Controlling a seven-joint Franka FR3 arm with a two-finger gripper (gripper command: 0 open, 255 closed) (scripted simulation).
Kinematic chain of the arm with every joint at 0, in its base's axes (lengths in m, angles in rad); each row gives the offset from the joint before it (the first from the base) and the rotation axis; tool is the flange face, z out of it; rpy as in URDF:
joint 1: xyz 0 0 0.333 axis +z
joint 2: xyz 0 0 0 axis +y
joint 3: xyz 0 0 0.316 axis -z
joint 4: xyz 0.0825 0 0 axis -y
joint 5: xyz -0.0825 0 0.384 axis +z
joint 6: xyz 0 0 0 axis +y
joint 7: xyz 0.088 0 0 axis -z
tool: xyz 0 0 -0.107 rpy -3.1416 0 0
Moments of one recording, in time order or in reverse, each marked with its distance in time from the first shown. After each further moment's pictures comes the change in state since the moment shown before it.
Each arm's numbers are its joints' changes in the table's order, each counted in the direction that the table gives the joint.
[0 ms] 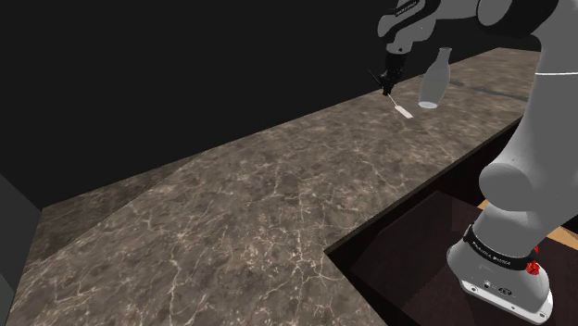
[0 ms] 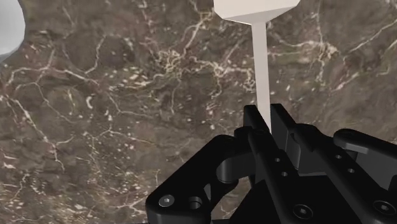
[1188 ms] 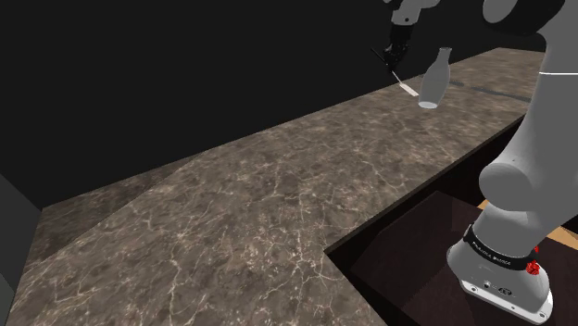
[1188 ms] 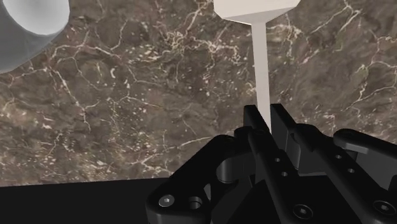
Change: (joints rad) arm -0.001 -0.029 0.003 0.202 -0.008 0.230 0.012
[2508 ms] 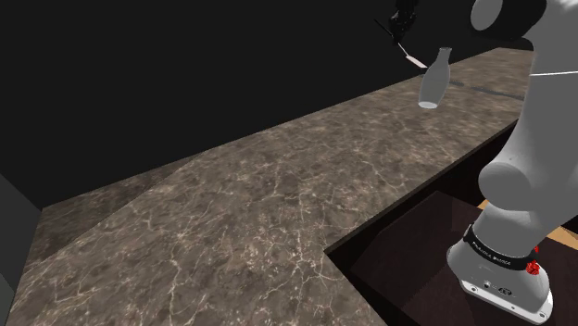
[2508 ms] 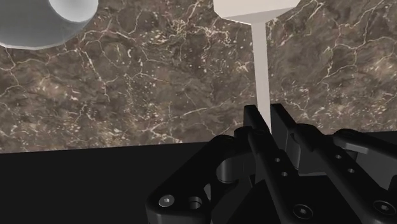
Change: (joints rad) arm -0.015 0.079 0.002 0.387 0.009 0.309 0.006
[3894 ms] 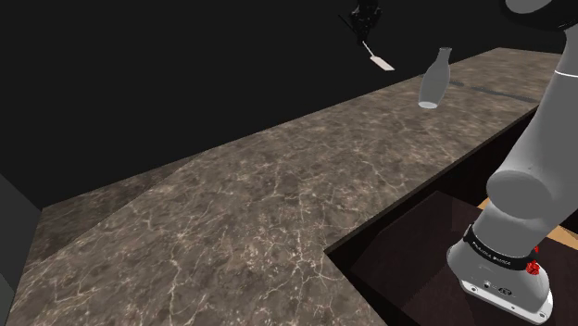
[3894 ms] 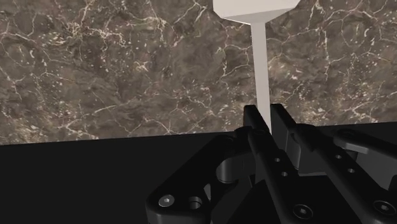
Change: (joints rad) arm 0.220 -0.204 -0.119 -0.204 -0.061 -0.009 0.327
